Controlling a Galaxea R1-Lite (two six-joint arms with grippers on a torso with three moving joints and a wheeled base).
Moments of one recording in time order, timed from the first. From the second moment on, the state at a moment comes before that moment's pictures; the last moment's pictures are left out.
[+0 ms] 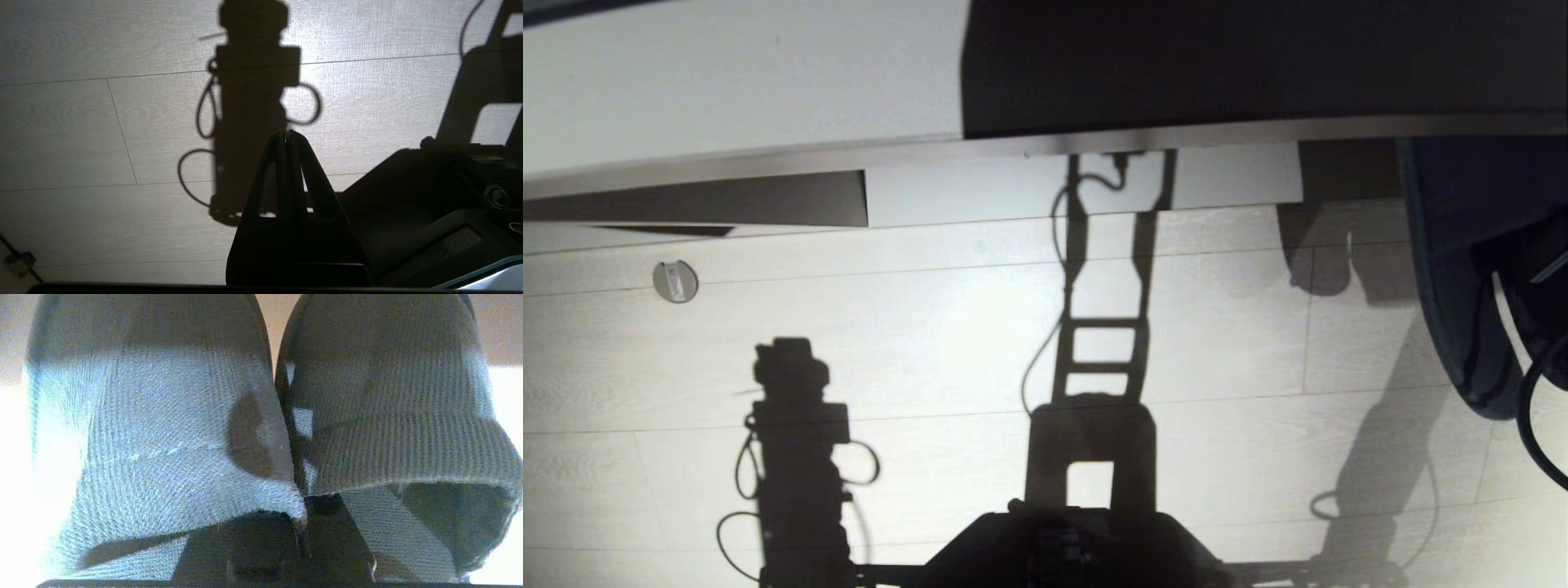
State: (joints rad) left arm 0.00 0.00 0.00 -0.01 0.00 -0.01; right arm 0.05 1.21 -0.52 -1.09 -0.03 0.00
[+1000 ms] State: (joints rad) left arm 0.00 0.00 0.00 -0.01 0.00 -0.01; right arm 0.02 0.46 -0.08 -0.51 -0.01 0.00
